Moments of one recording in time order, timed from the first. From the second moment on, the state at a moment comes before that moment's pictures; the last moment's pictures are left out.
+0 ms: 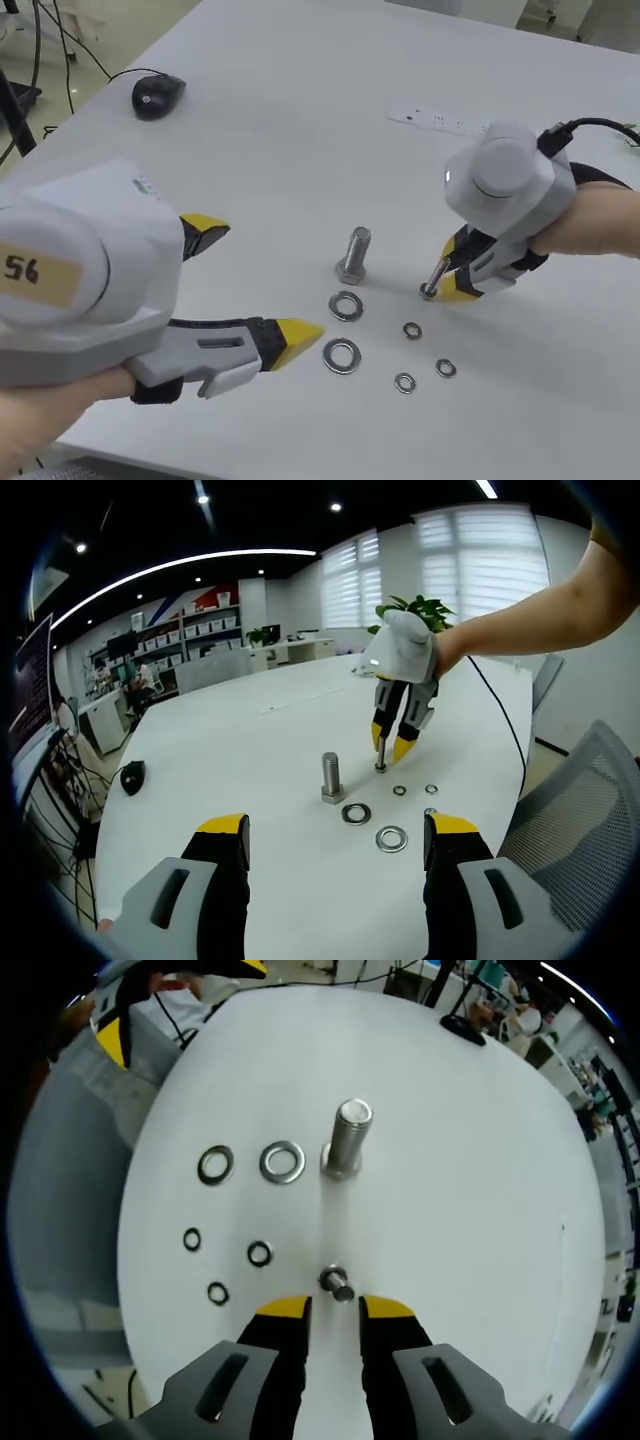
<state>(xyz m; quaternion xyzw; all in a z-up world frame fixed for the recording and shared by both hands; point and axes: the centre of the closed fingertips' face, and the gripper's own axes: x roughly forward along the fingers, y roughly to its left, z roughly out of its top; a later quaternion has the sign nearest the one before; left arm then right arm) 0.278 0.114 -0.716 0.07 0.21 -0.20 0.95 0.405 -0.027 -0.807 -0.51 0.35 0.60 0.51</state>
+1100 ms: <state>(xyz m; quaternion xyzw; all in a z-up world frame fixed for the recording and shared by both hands) 0.277 0.116 -0.708 0.06 0.19 -0.19 0.96 0.324 -0.048 -0.822 -0.49 0.38 0.62 0.48</state>
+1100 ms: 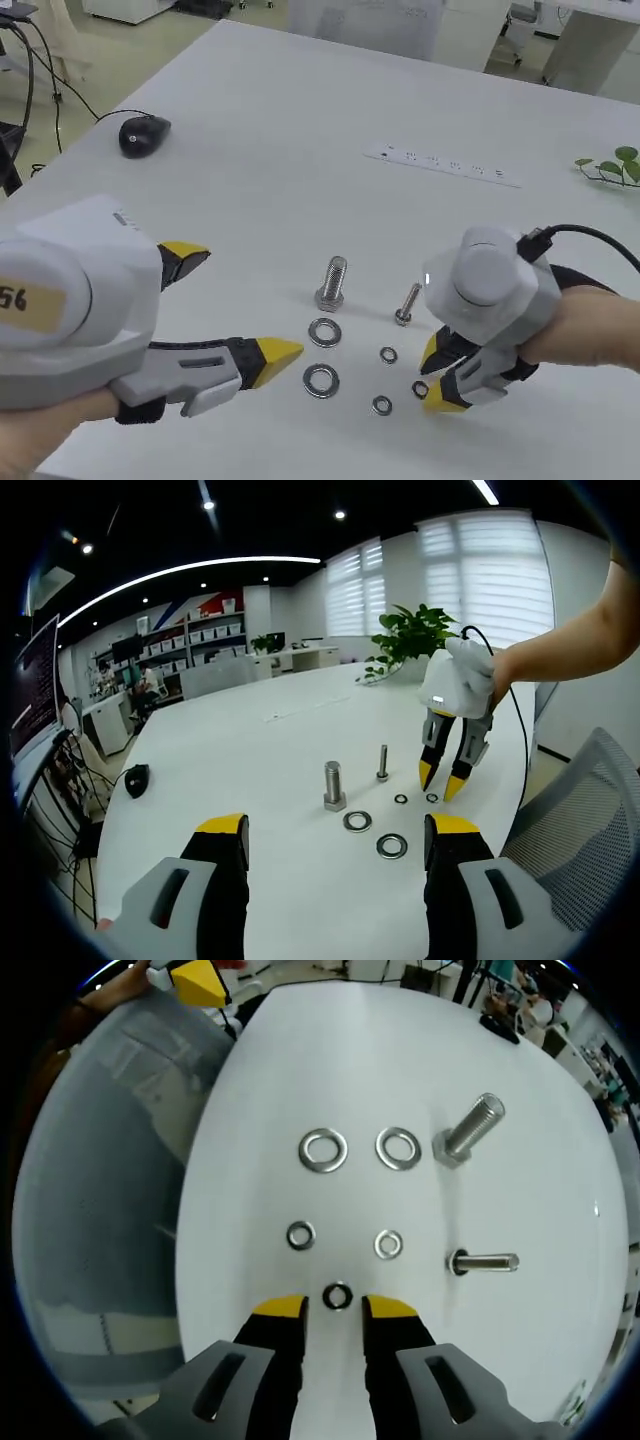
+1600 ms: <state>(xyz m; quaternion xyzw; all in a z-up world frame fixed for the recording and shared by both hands) 0.279 0.118 -0.705 0.05 0.19 -0.19 0.96 0.322 -0.047 -0.826 -0.49 0.38 0.62 0.48</state>
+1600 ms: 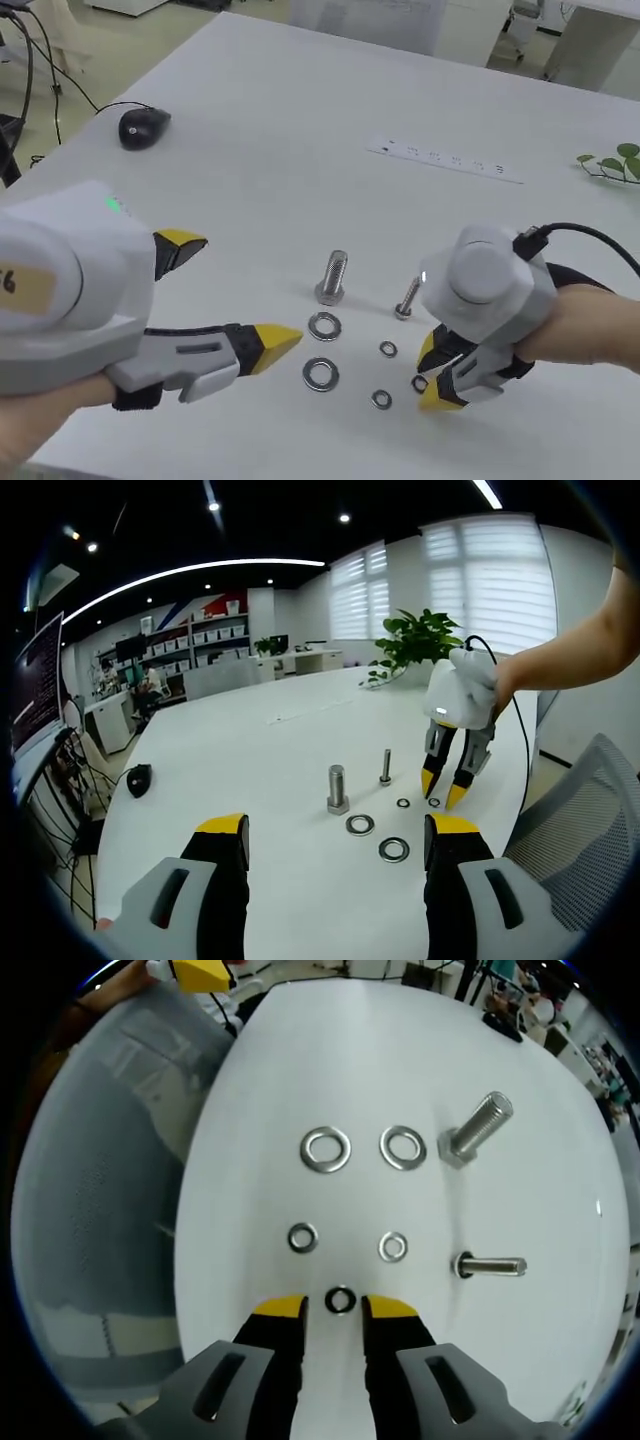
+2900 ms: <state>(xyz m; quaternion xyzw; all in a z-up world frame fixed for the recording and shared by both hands) 0.279 0.120 -0.706 0.05 0.19 -0.19 0.96 0.363 -0.034 -0.761 -0.48 0.36 0.61 0.52</state>
